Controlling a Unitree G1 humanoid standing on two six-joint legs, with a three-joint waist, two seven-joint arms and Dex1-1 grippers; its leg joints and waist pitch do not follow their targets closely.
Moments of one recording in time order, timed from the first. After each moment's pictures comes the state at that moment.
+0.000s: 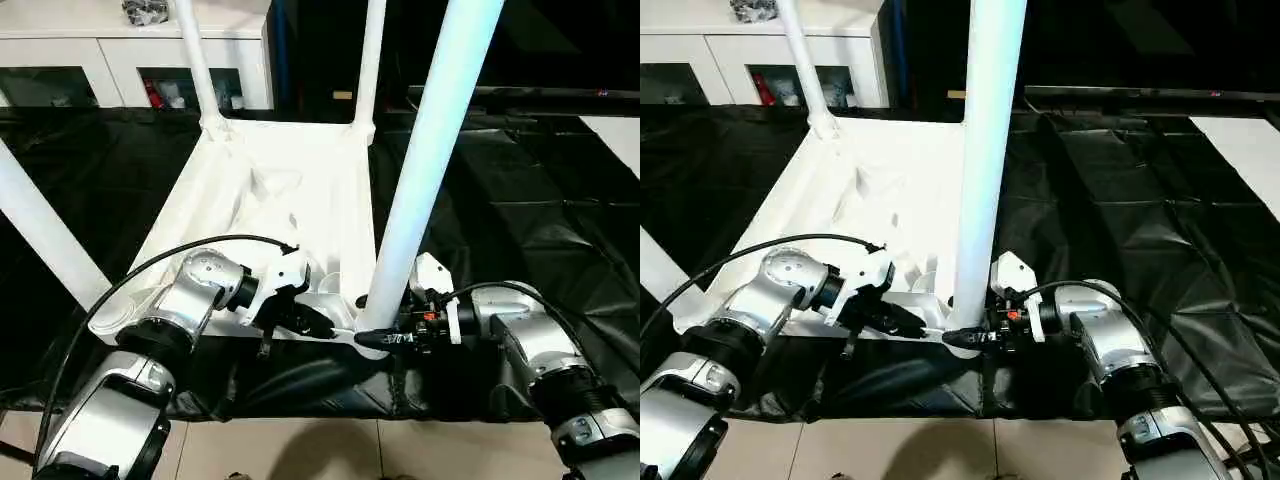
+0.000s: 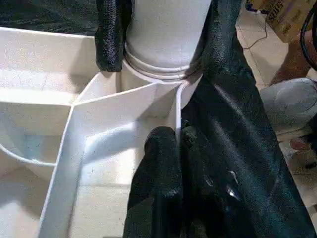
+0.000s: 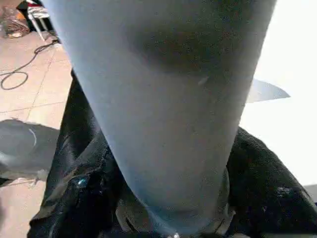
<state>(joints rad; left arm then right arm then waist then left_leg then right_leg) -0.70 0.31 -0.30 0.83 0.02 -0.07 -1.45 -0.47 -0.36 0.21 0.56 0.16 0.04 1.32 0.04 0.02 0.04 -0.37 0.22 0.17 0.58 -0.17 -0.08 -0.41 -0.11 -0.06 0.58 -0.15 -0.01</state>
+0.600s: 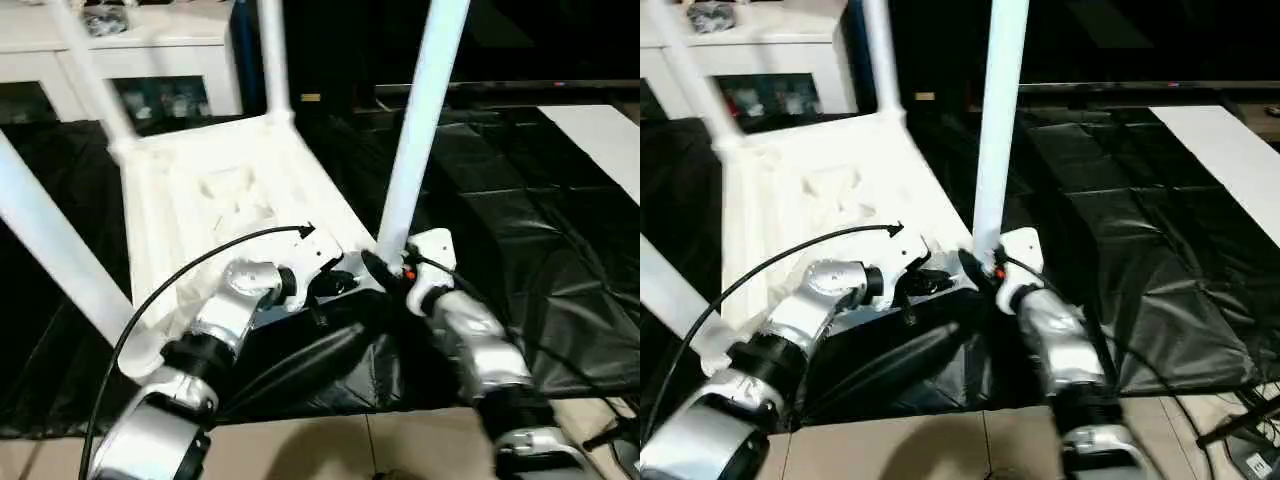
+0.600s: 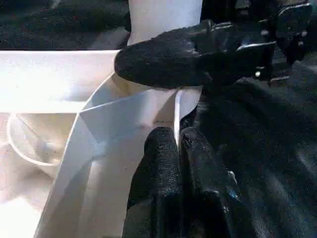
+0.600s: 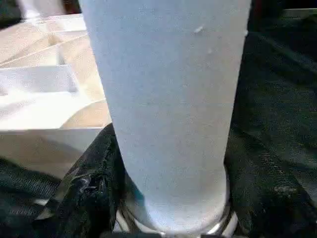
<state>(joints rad) -0.63 0.11 -0.23 0.69 0.11 0.12 -0.85 -0.44 -0.03 -0.01 0.64 0.08 -0.03 0.37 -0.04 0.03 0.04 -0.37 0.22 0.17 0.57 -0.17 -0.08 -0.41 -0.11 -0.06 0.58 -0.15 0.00</state>
